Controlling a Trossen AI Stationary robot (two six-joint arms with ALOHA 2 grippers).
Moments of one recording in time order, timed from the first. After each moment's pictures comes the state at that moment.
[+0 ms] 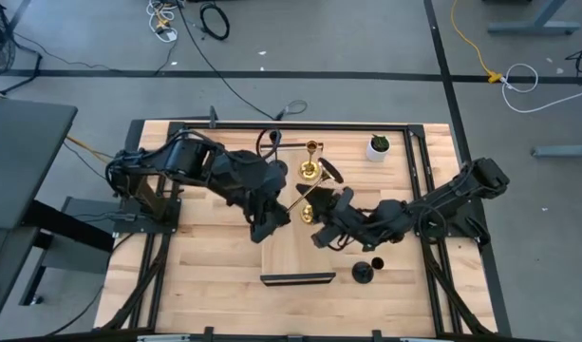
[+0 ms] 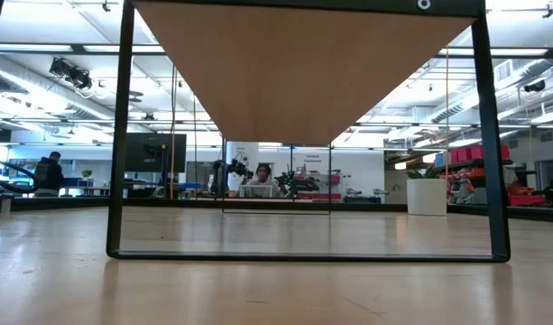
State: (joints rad) left arm -0.22 1.75 2.26 -1.15 0.08 -0.64; right arm 0.43 1.57 1.17 0.84 0.89 -1.94
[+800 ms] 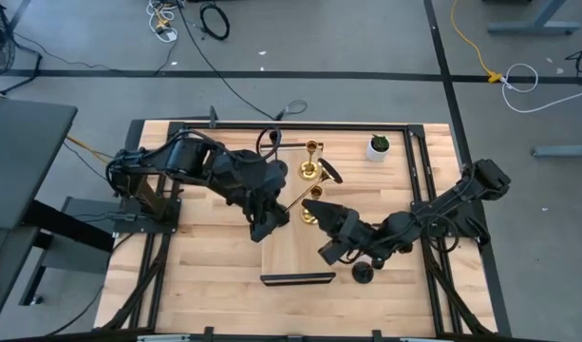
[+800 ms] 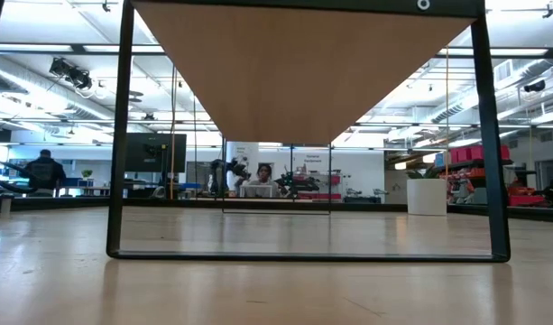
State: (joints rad) left arm -0.20 1.75 2.26 -1.17 0.08 -0.65; right arm 0.52 1.57 1.19 0.85 0.93 -2.18
